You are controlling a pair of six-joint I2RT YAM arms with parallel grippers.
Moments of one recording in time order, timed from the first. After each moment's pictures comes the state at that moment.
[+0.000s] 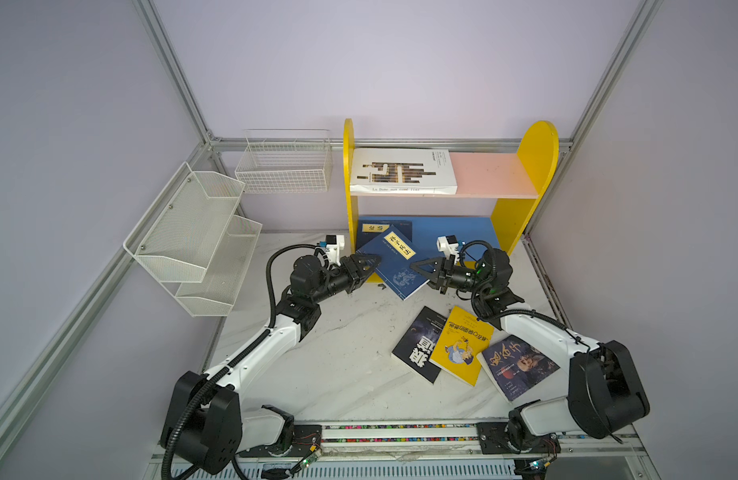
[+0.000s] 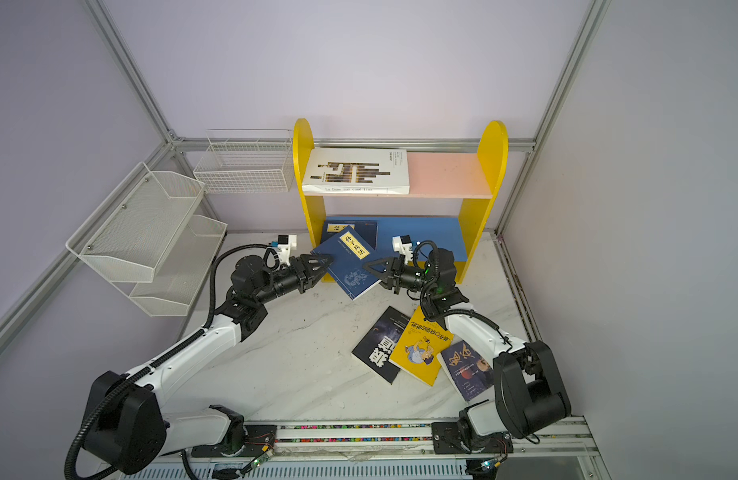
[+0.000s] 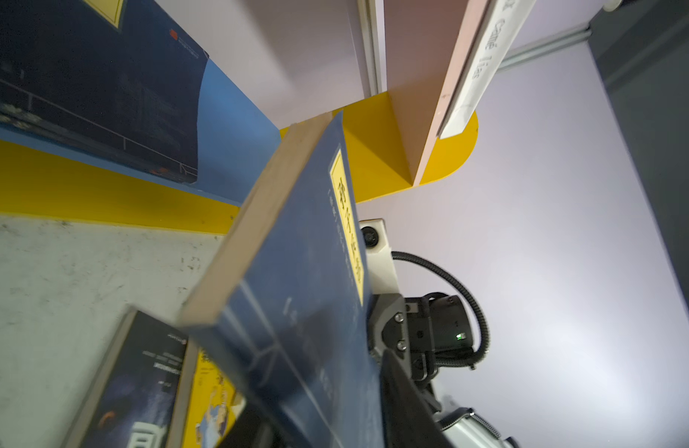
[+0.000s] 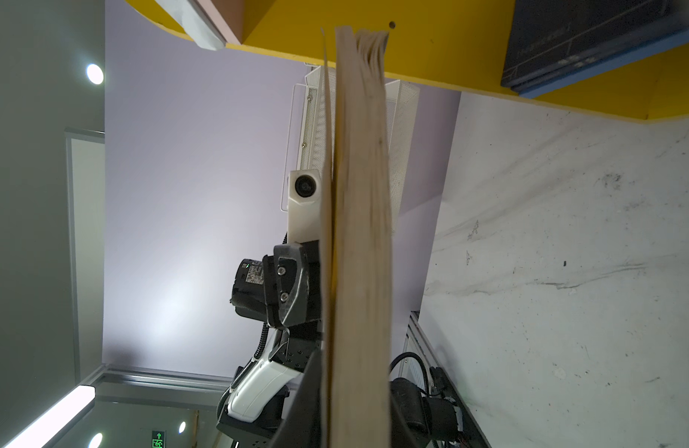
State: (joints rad) left arm -0.37 1.30 0.89 0.40 0.59 -1.24; right arm 0.37 1.45 0.89 0.62 -0.95 1.46
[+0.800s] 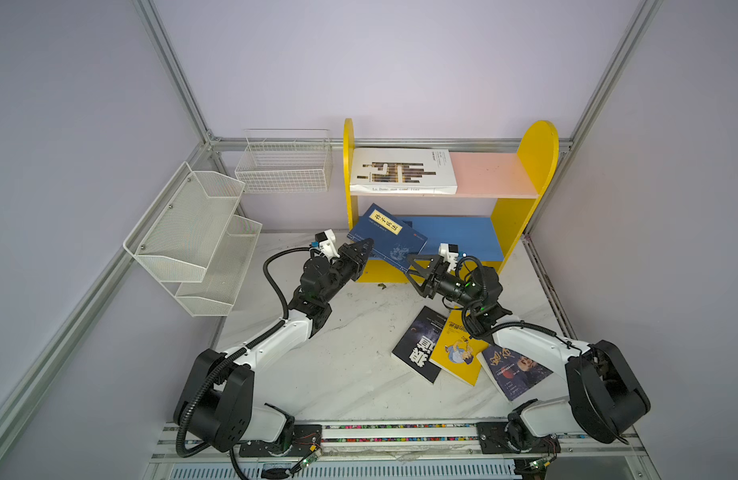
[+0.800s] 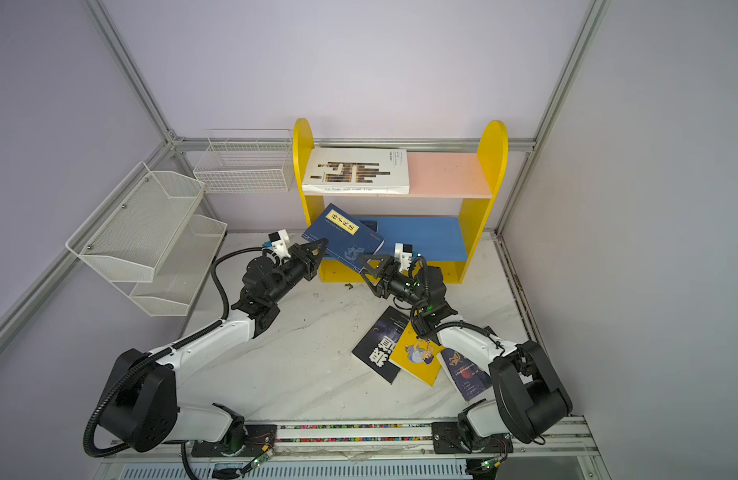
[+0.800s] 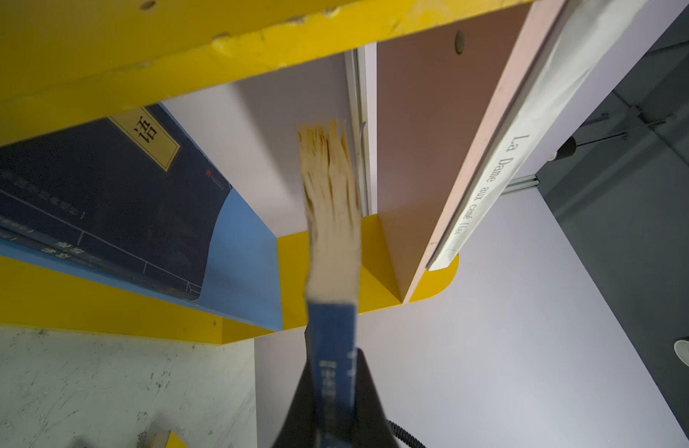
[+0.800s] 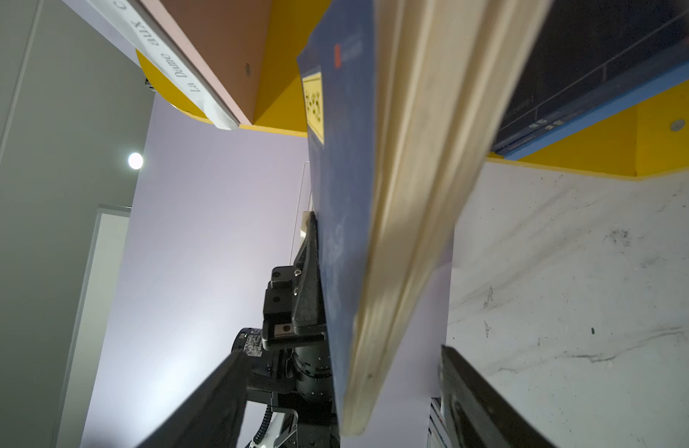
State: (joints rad) left arm -0.44 1.41 0.89 0.63 0.18 -1.36; right arm 0.51 1.42 0.76 0.81 -0.52 1.53
